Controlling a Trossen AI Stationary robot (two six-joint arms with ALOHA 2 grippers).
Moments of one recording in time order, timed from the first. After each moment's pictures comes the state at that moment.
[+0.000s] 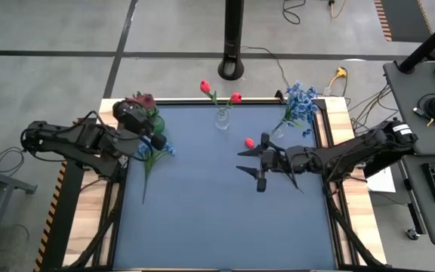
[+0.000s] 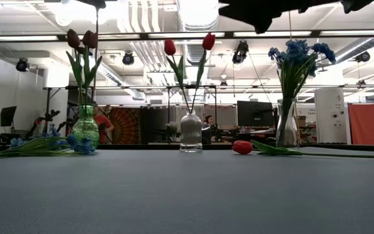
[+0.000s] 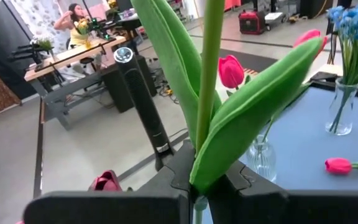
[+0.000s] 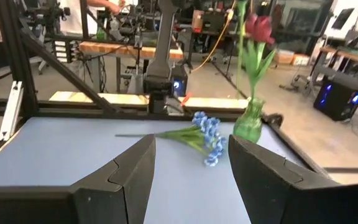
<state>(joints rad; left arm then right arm) -0.21 0.95 1.13 -0.78 -1.17 -0.34 0.19 1.25 0.68 0.49 0.31 -0.08</state>
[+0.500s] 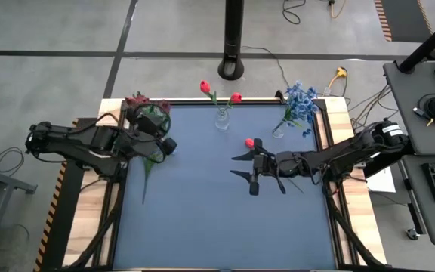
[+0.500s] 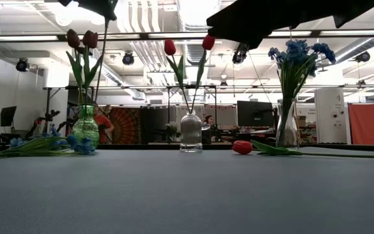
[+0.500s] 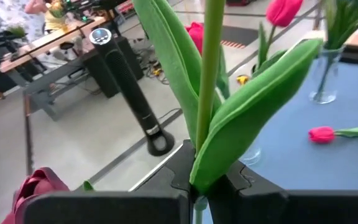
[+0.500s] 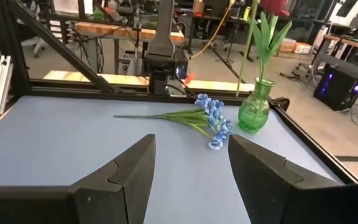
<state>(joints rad) -0.16 1.05 1.13 -0.78 -1.04 -0.35 0.19 1.38 0.68 0.56 0.32 -0.08</state>
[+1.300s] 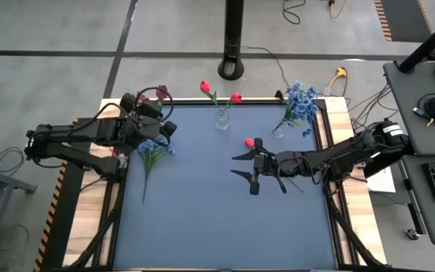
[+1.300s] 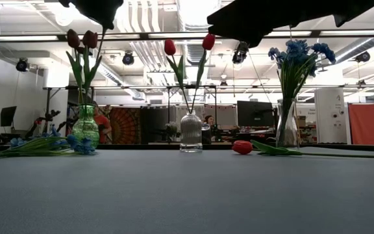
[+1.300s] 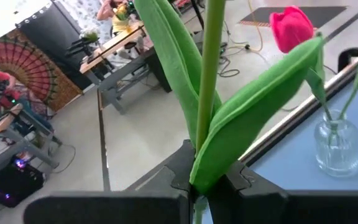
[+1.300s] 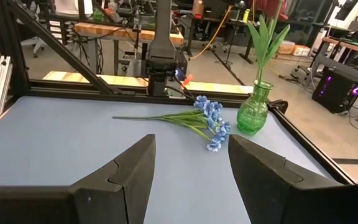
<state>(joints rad) 0.02 1.07 1.13 -0.74 -1.14 -0.18 0.19 1.38 0.68 0.56 0.32 -0.09</state>
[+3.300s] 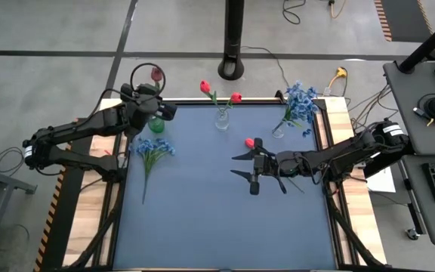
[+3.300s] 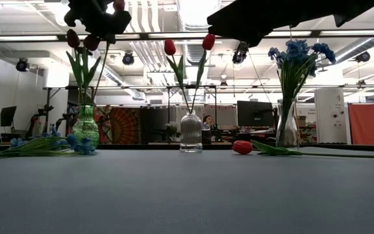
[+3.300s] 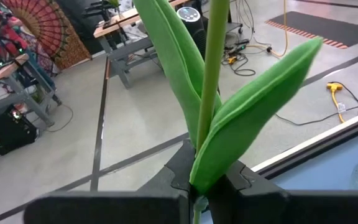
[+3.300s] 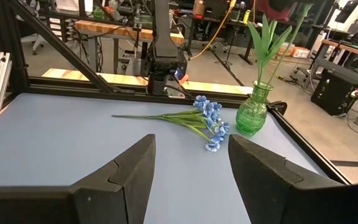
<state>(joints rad) 0.30 1.07 1.07 -0.53 -0.98 -0.17 0.19 1.38 0.68 0.56 0.32 -0.11</state>
